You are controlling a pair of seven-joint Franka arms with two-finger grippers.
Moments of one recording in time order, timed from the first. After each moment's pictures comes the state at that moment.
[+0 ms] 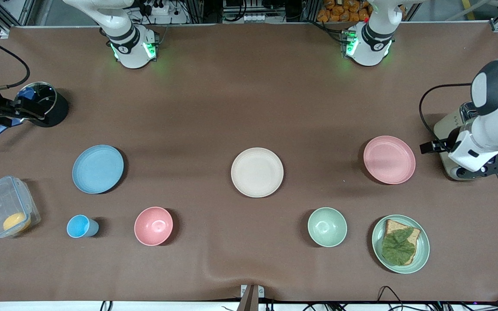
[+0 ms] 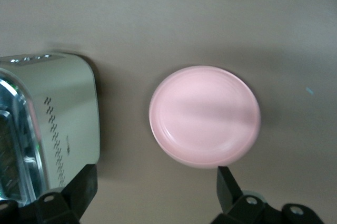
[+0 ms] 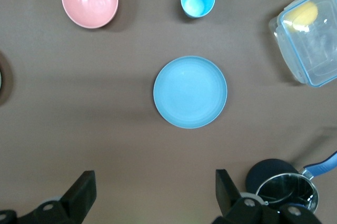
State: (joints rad) left arm 0.12 0.20 -0.06 -1.89 0.14 1.95 -0.15; right arm -0.05 0.06 0.02 -1.53 0.01 1.50 -0.09
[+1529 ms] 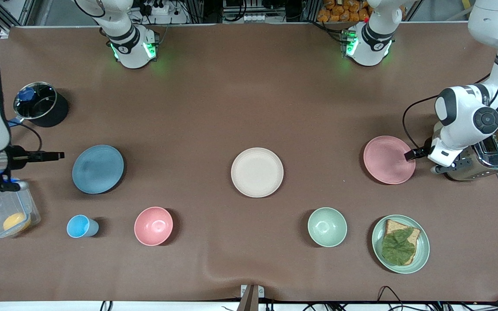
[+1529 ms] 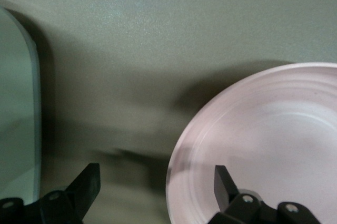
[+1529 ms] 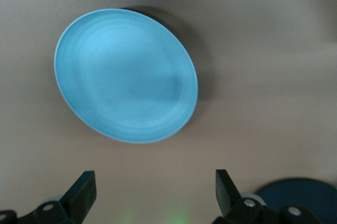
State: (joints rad) left arm 0.26 0.35 -0.07 -2.27 0.14 2.59 -0.15; right arm -0.30 0.51 0.02 -1.62 0.05 1.70 -0.25
